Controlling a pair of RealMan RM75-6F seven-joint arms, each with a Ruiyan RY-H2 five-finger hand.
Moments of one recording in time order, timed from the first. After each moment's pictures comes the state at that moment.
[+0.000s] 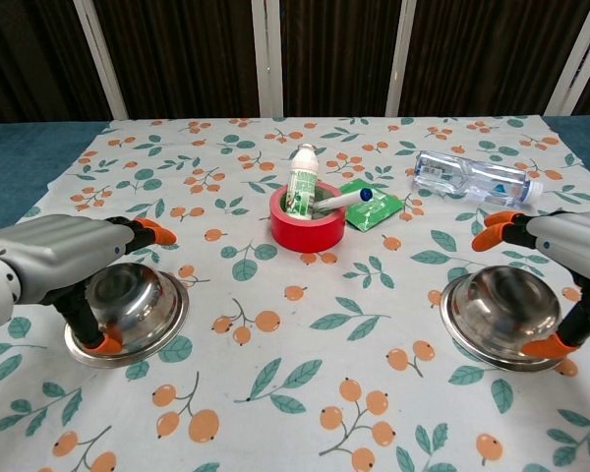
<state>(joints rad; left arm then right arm) -0.53 -1.64 -0.13 -1.85 0.86 1.24 1.05 0.39 -1.49 0.09 -1.94 -1.01 1.27 -0.84</state>
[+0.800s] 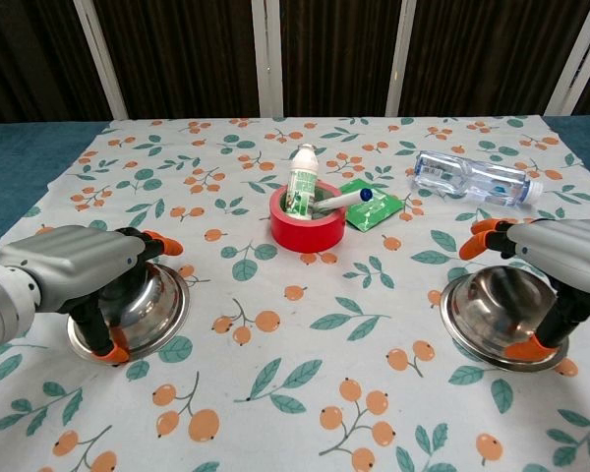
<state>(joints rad) -0.59 -1.69 -0.10 -1.77 0.81 1.25 1.03 0.44 -1.54 0.10 -1.91 -0.93 1.27 -0.85</state>
